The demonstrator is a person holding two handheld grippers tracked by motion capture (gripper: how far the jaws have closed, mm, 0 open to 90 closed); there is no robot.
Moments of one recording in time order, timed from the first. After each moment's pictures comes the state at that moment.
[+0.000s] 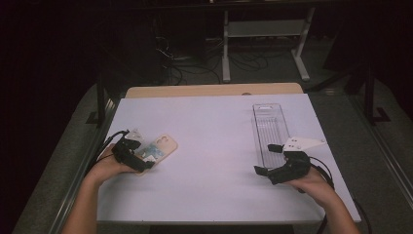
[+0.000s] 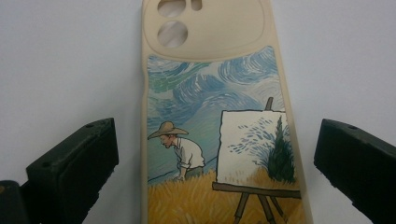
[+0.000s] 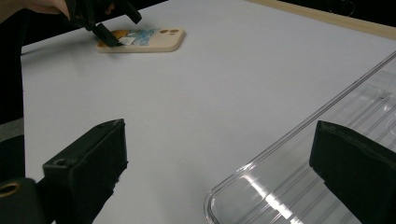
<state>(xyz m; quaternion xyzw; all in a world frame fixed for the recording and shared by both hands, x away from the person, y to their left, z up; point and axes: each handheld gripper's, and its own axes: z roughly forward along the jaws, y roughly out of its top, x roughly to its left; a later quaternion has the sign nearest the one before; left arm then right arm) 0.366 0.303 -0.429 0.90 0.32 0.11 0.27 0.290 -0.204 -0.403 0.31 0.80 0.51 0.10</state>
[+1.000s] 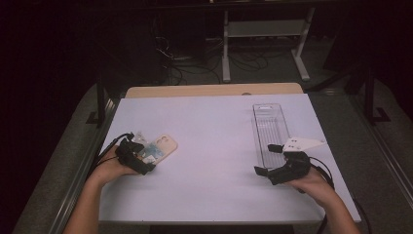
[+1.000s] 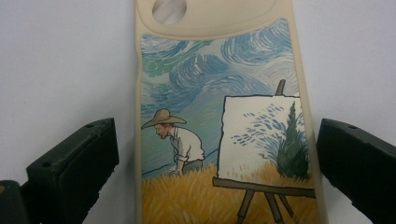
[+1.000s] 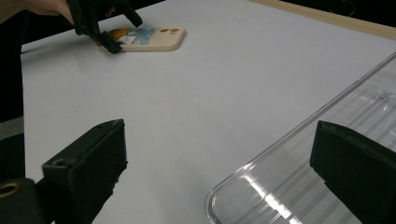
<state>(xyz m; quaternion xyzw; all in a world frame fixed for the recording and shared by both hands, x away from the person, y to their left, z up) 0.364 0.295 -0.437 0.91 0.32 0.13 0.22 0.289 -0.204 -0.403 0.31 0.80 0.51 0.10</state>
